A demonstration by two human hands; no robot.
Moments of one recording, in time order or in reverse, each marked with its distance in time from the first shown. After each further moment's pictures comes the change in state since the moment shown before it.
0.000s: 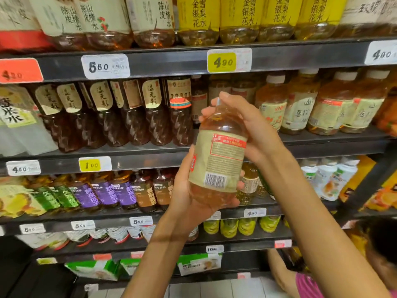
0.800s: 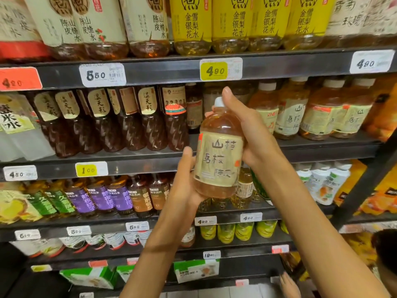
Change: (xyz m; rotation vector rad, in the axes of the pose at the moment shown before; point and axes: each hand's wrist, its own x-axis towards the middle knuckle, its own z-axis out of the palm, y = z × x) left_hand 0.003 0.000 0.018 0.389 0.390 0.278; right_hand -0.008 -0.006 -0.004 0.007 0.105 -0.018
